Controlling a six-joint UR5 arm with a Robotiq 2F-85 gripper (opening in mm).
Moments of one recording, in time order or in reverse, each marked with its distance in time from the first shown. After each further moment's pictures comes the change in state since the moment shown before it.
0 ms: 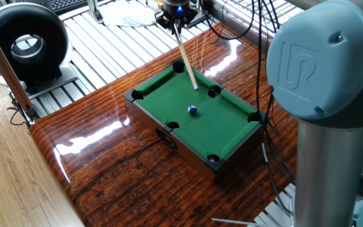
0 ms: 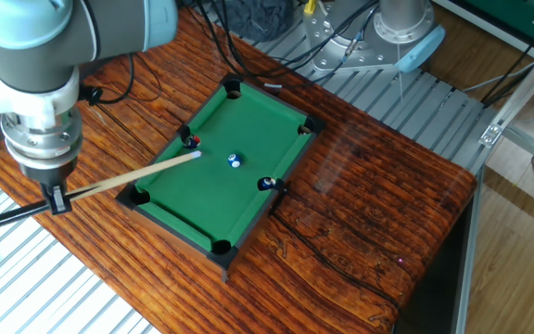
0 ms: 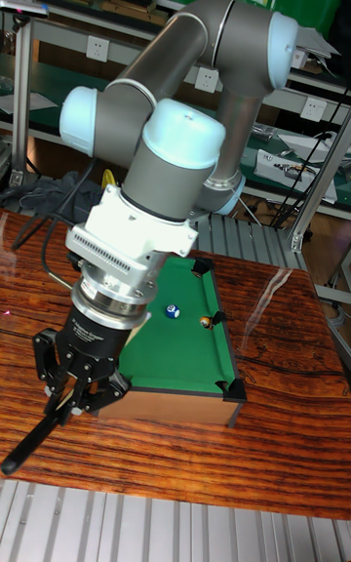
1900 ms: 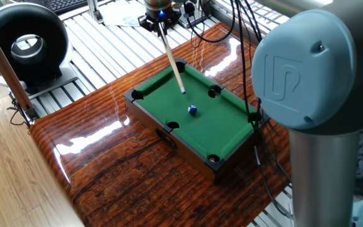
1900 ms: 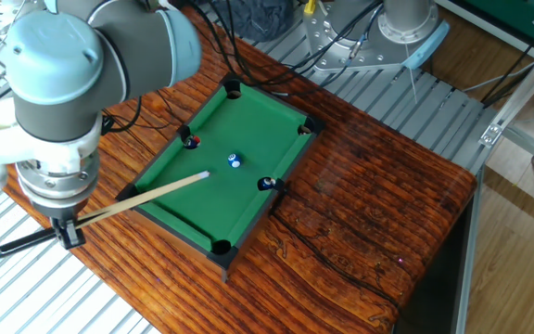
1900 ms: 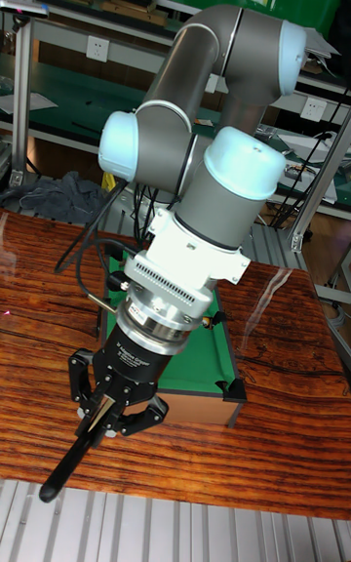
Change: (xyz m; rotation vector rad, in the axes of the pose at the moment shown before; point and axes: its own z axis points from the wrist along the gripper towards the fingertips) arm 0.004 0.046 -0.001 0.038 -0.030 -0.068
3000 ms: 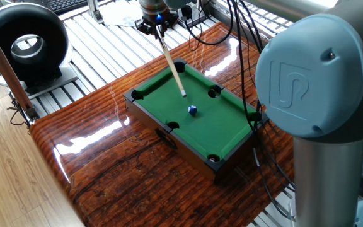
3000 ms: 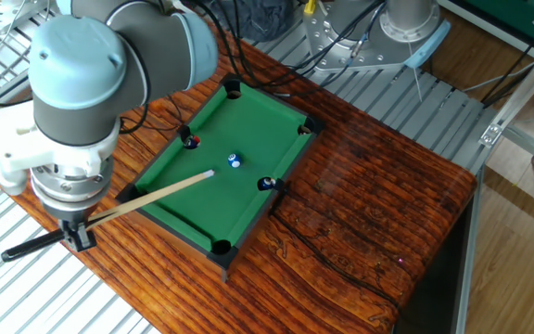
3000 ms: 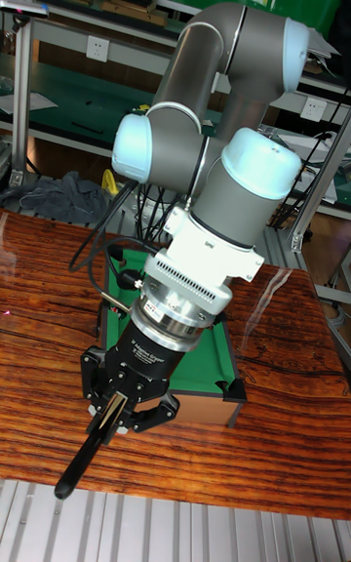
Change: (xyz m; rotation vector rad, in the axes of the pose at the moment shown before) arm 0.004 0.009 -0.007 0.009 -0.035 -0.022
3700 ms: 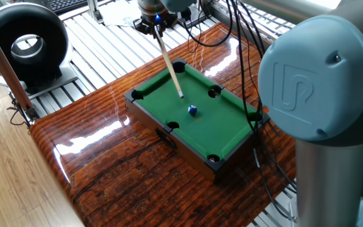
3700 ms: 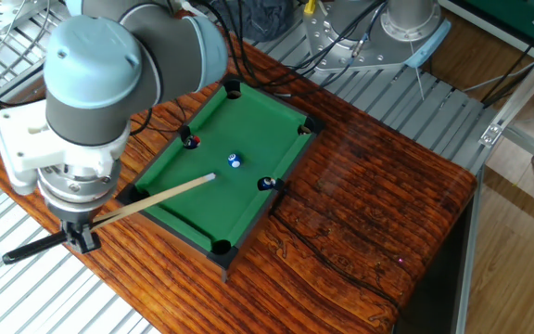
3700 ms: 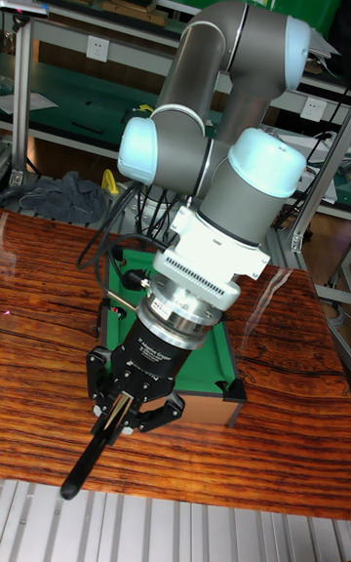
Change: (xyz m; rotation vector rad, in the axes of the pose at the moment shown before) arm 0.004 0.005 -0.003 0.001 -0.023 -0.024
